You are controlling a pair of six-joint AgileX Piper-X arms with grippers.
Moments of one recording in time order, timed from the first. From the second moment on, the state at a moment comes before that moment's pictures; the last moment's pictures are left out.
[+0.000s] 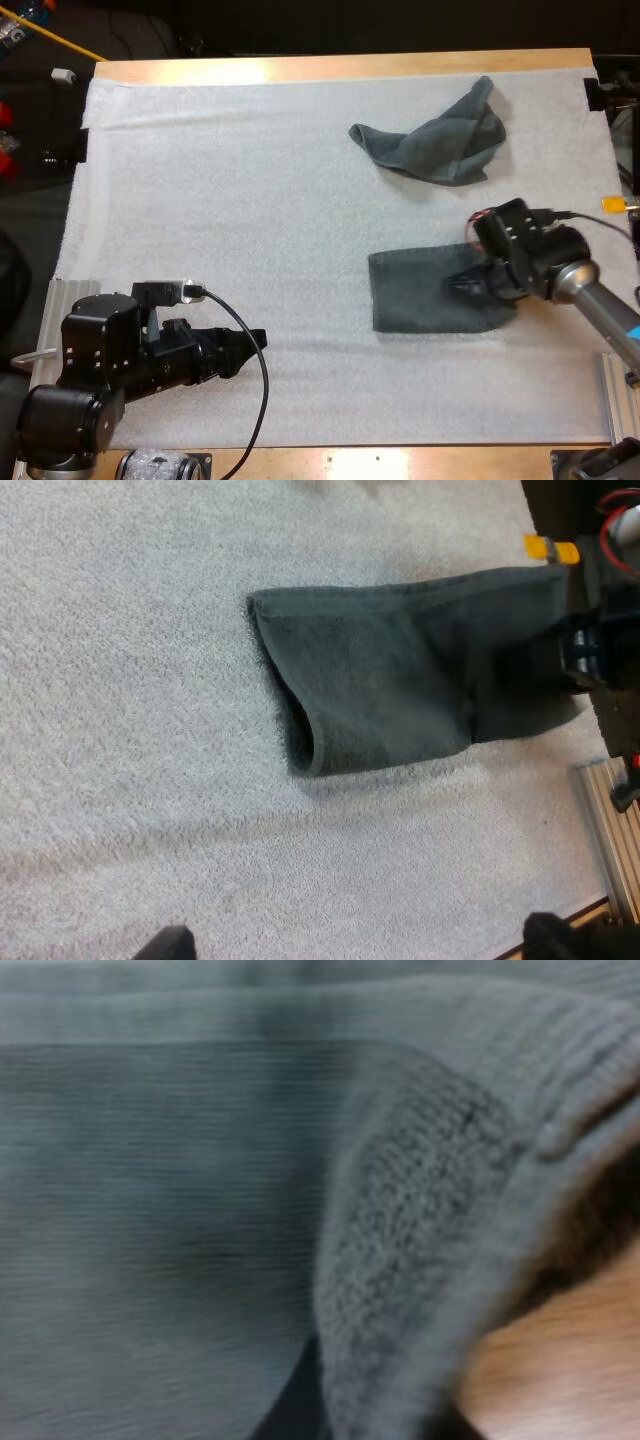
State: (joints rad) left arm -0.12 0.61 -0.82 1.21 0.65 -2.07; right arm 0.47 1.41 -0.90 0.91 0.05 -1.45
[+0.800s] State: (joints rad) left arm -0.12 0.61 -0.82 1.21 0.65 -2.07; right arm 0.55 1.62 -0.90 0.56 -0.37 -1.13
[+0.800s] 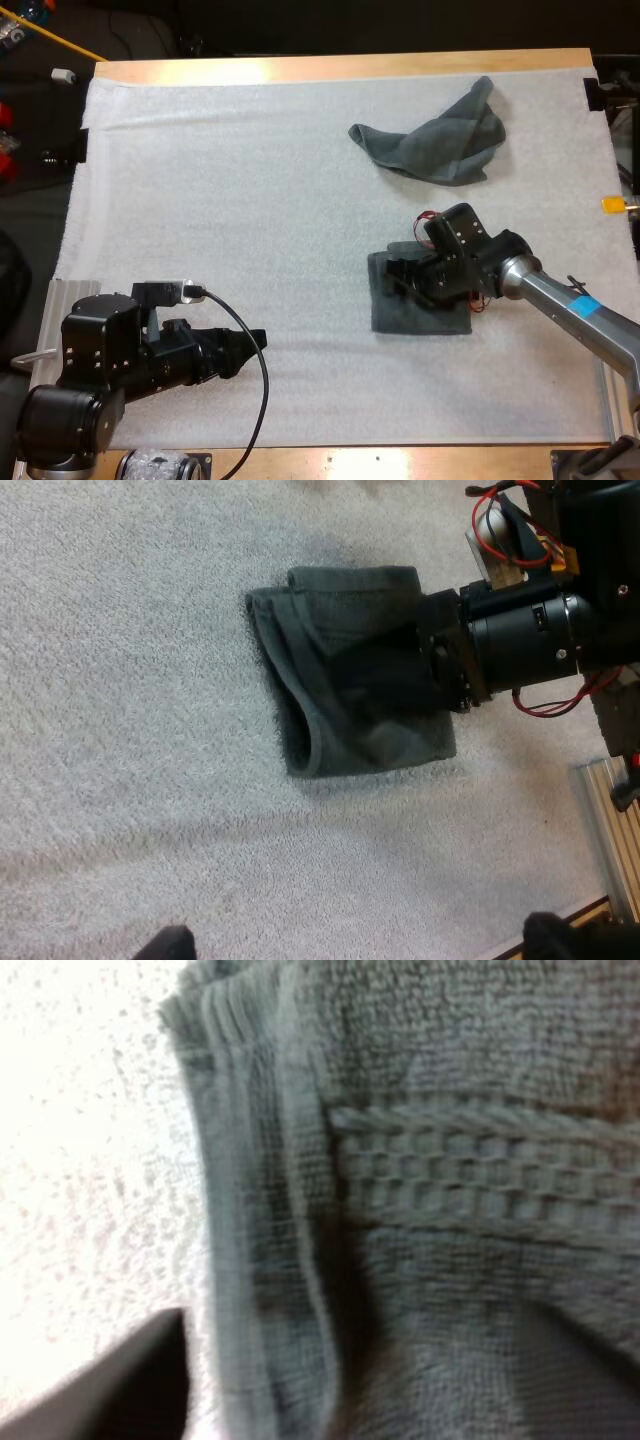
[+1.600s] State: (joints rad) left arm -0.12 0.61 -0.82 1.21 0.65 -2.06; right arm 0.76 1.68 -0.90 0.45 -0.42 -1.04
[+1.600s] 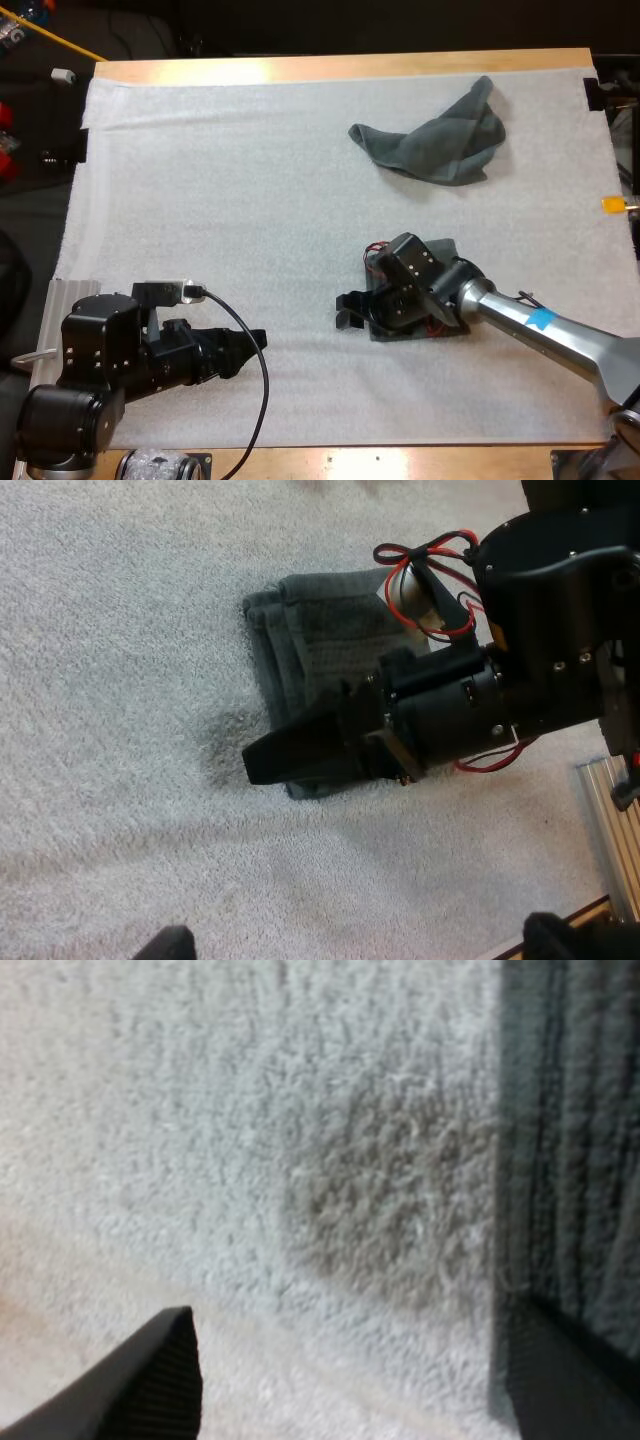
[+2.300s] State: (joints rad) left arm -0.12 0.61 -0.82 1.21 0.65 -2.02; right arm 0.76 1.09 -0.90 0.78 -0.12 -1.19
